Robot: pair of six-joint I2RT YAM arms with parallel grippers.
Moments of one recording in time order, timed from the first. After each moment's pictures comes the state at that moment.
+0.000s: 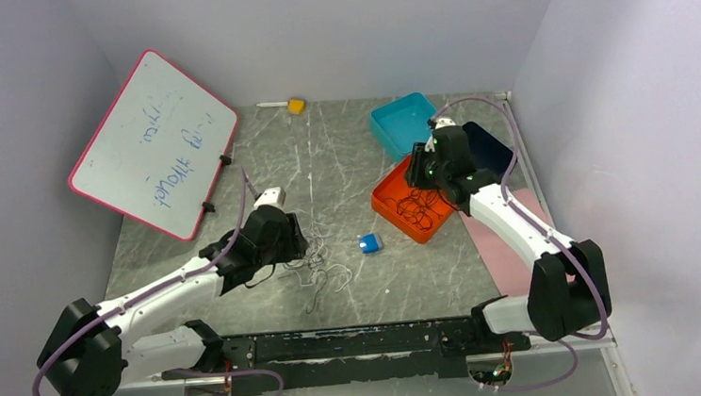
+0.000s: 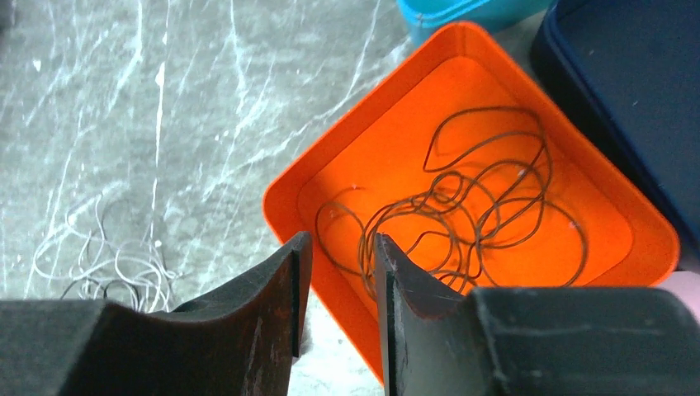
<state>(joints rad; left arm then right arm) -0.77 1.12 0.58 -0.18 -0.19 -0.68 0.28 1.33 0.93 -0.24 -0.03 0.33</state>
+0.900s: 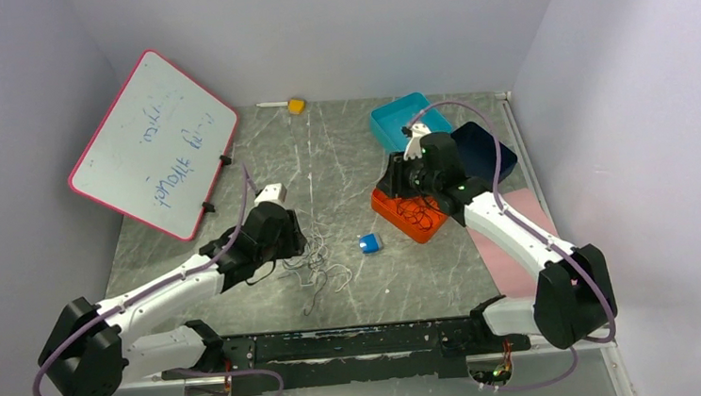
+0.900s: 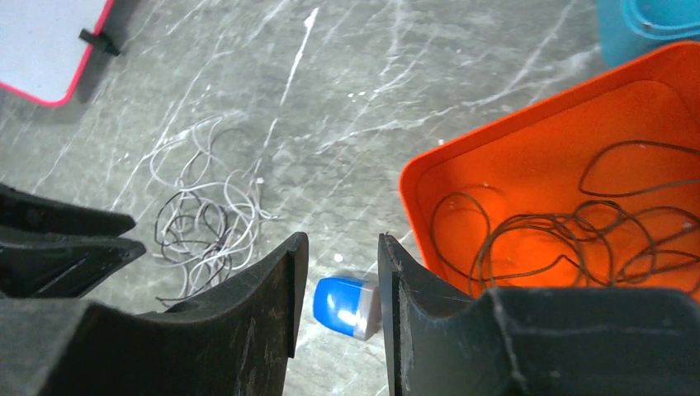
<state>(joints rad) -0.77 1.13 0.61 -0.23 -0.24 -0.67 0.39 1.29 0.88 -0.16 -0.23 0.30</state>
